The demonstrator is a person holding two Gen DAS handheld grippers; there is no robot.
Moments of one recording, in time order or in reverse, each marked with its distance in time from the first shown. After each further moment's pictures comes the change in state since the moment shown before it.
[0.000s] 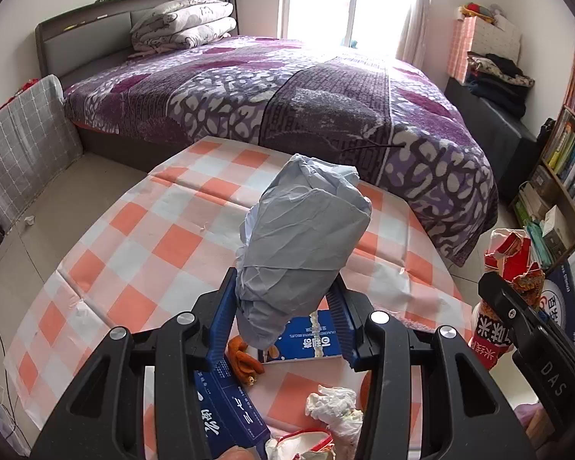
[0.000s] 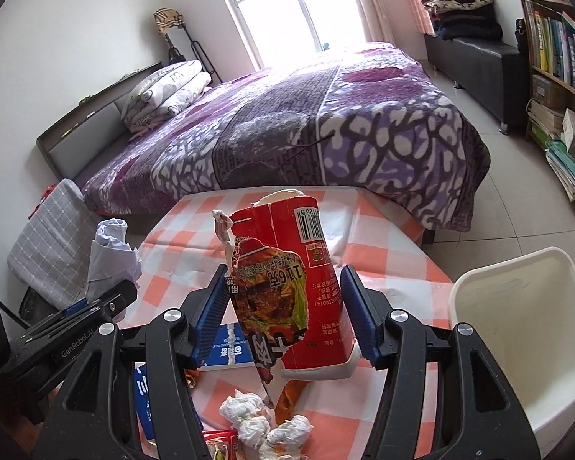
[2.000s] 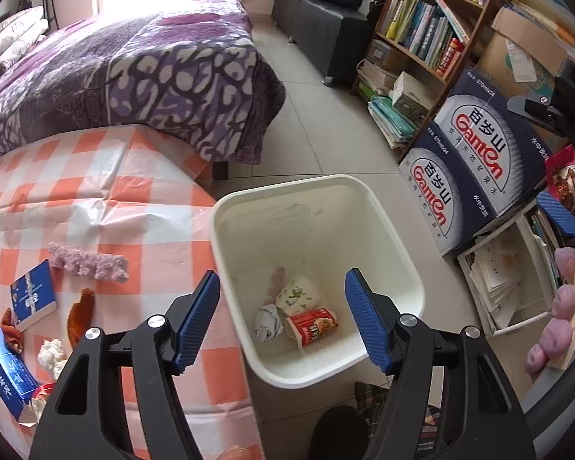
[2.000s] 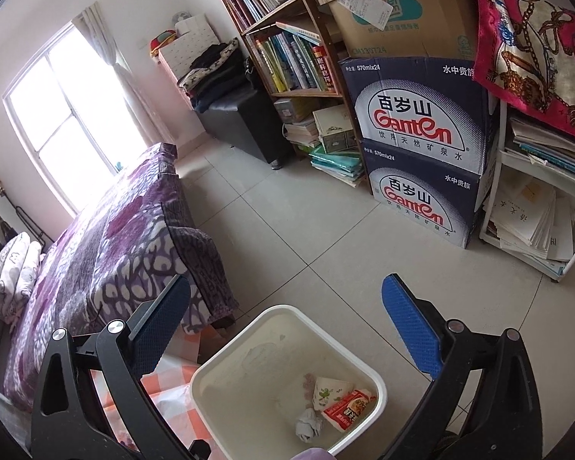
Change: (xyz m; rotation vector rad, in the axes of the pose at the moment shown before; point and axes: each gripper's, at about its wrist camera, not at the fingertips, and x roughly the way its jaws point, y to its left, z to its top) left arm -0.008 -0.253 -0.088 0.387 0.235 -0.430; right arm -0.170 -0.237 0.013 0.551 -0.316 -0.562
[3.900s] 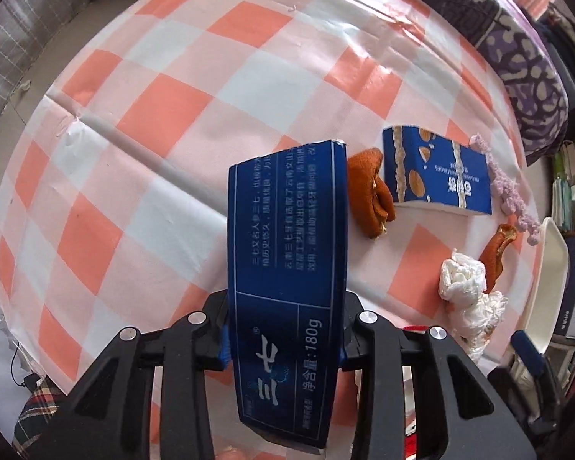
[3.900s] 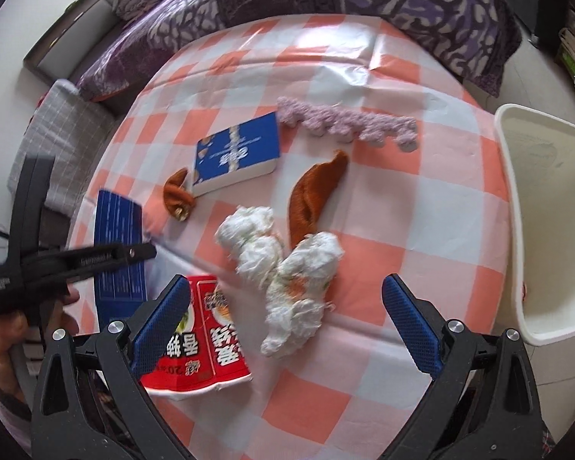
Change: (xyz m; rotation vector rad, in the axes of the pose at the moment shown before) left arm -0.057 0.339 -0.138 -0.658 0.311 0.306; right arm 0.000 0.201 -0.288 -0.756 0.829 0.467
